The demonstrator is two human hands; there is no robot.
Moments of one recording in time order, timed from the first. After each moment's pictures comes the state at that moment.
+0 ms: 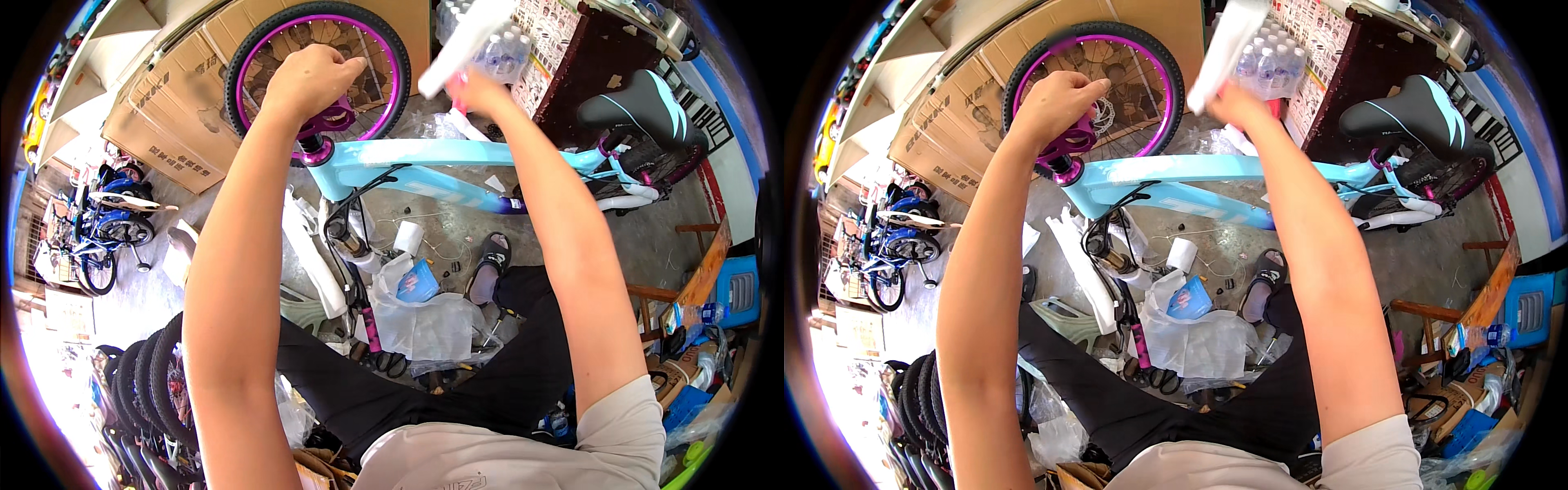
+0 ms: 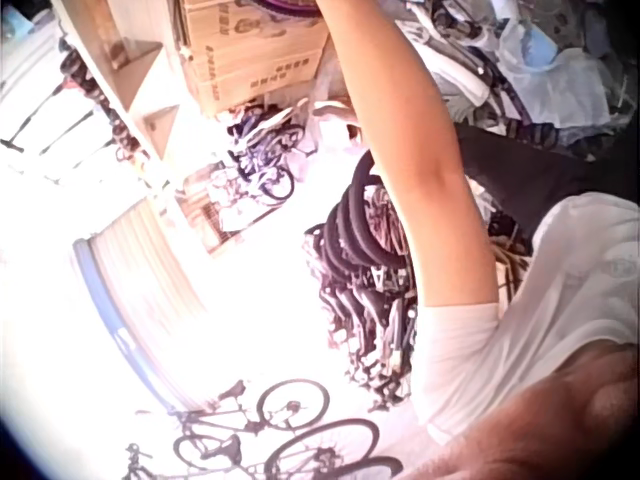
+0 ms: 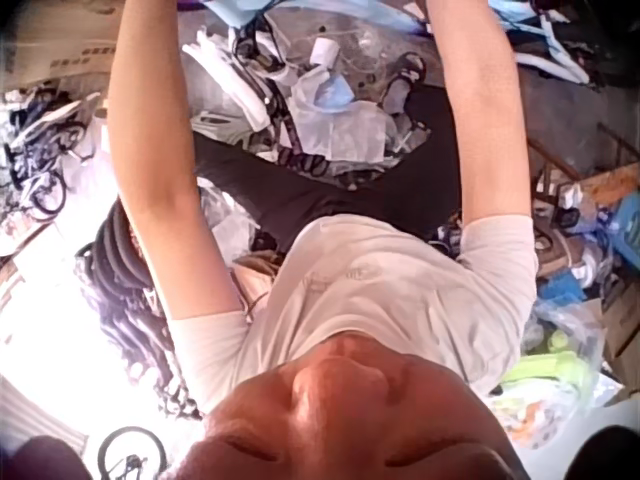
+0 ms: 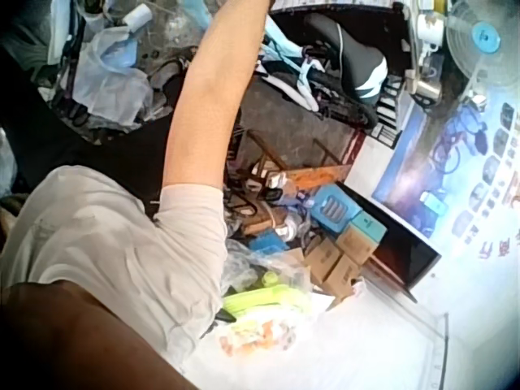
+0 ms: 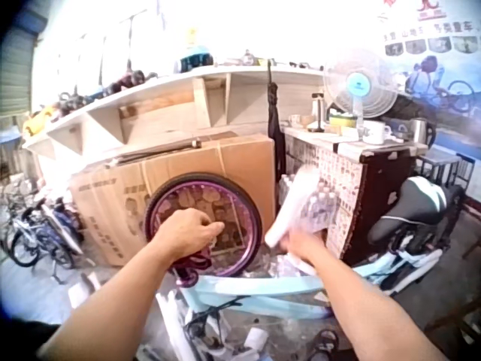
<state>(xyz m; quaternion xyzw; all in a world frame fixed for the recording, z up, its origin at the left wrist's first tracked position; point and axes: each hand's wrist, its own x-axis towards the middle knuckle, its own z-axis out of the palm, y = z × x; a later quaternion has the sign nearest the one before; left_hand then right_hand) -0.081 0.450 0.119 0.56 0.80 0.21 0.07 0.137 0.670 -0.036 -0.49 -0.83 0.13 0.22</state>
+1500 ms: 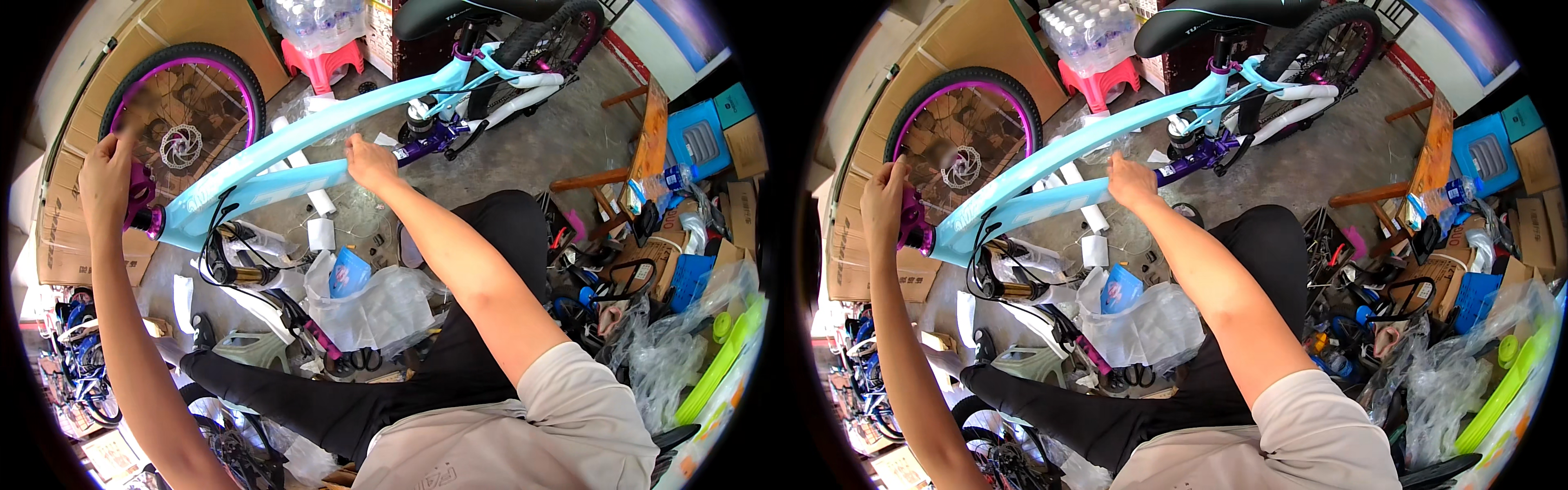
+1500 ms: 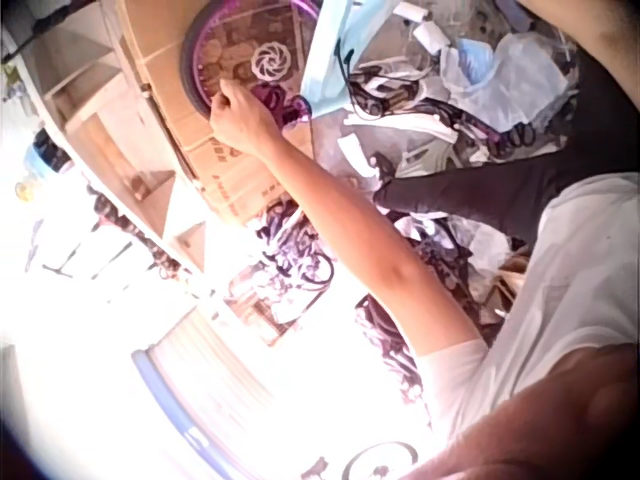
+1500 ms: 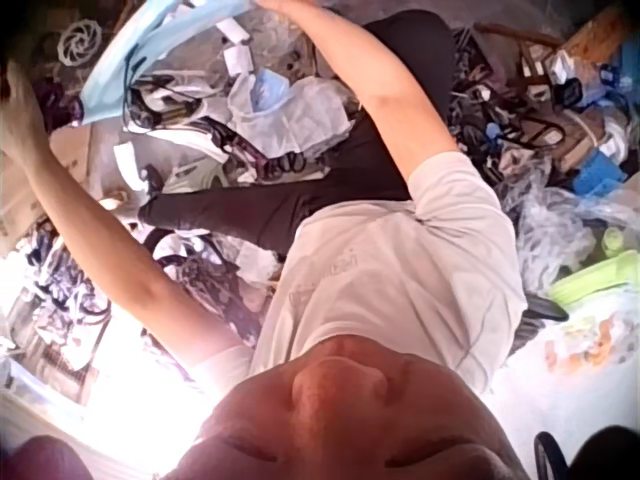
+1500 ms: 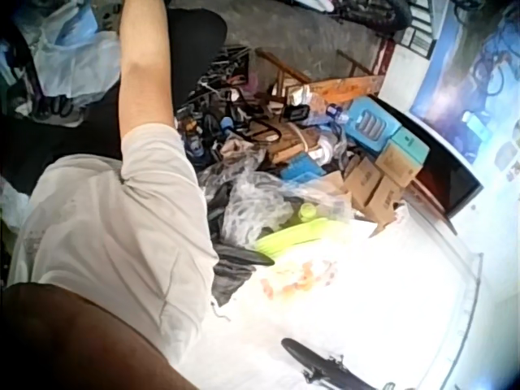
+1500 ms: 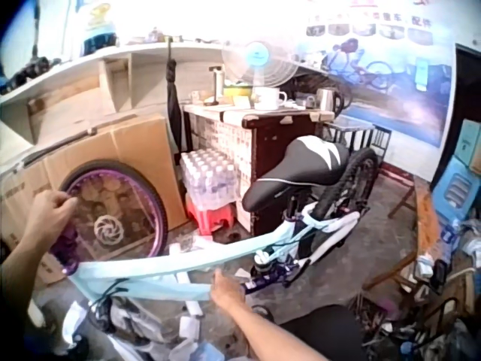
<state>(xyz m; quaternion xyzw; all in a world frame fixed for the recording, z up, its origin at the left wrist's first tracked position) -0.099 0.438 0.110 0.55 0.80 0.24 -0.07 0.219 0.524 -0.173 -0.60 -0.72 0.30 0.18</state>
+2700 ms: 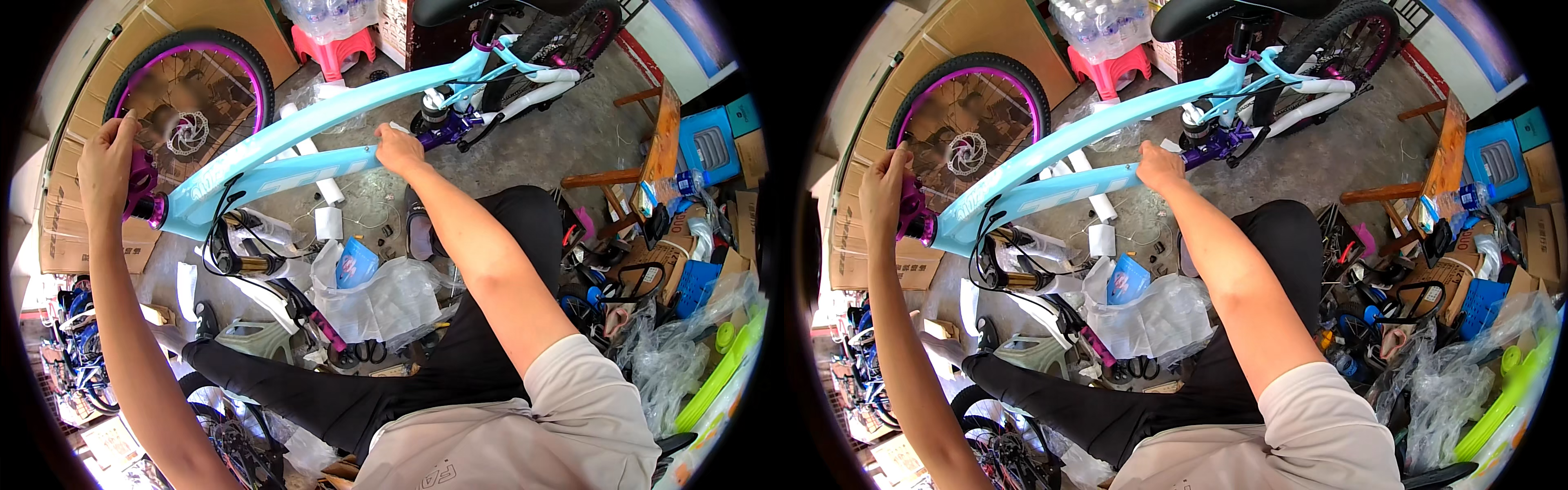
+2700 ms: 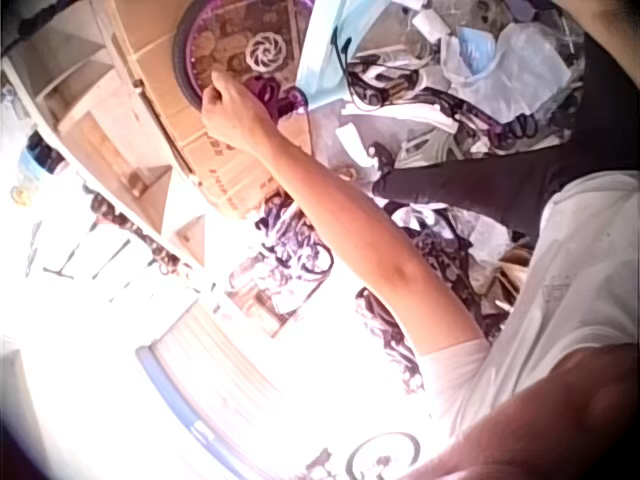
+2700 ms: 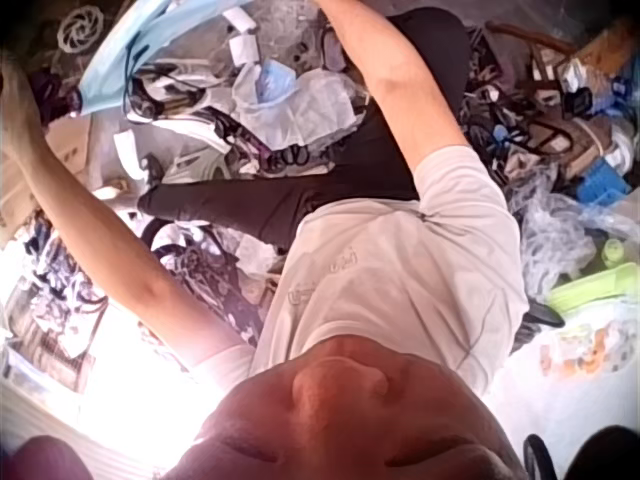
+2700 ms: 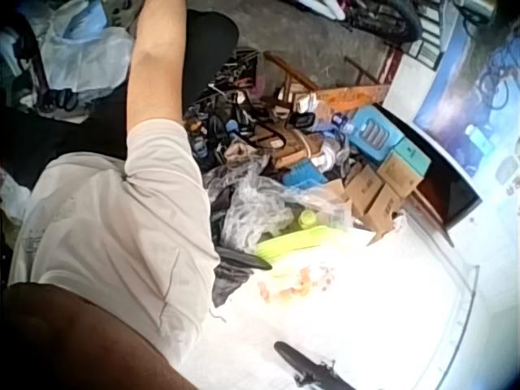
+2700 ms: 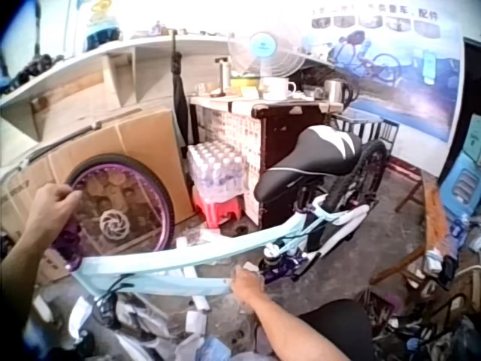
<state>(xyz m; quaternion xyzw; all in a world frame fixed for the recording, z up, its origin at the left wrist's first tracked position) -0.101 0.438 0.110 0.55 0.80 0.24 -0.04 0.247 0.548 -0.223 -0.62 -0.73 0.26 0.15</state>
